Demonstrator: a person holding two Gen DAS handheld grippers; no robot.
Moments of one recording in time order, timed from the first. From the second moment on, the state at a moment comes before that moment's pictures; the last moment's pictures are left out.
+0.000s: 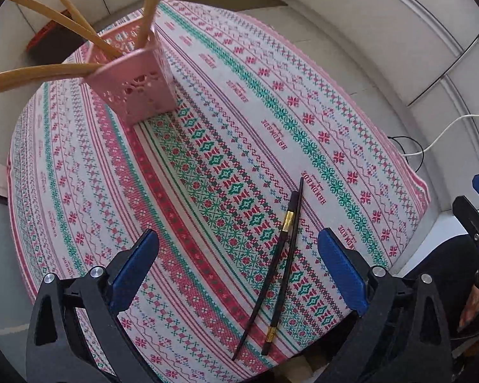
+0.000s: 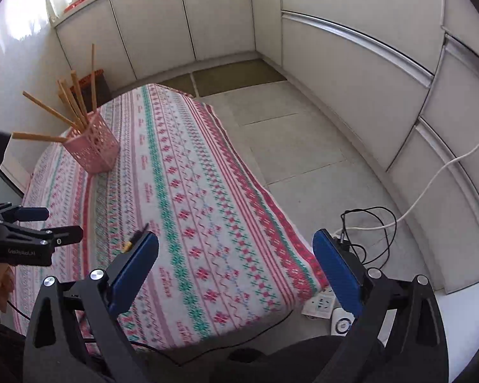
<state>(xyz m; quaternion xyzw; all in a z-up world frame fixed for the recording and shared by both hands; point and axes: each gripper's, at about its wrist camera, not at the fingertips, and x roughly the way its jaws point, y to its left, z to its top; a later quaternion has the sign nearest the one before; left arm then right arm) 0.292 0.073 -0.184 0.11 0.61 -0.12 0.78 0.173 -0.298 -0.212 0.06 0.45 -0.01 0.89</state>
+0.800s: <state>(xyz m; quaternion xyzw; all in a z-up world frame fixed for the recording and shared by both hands) 0.324 0.037 -0.246 0.09 0.68 -0.15 0.71 0.183 -0.317 -0.225 0.11 0.47 0.02 0.88</state>
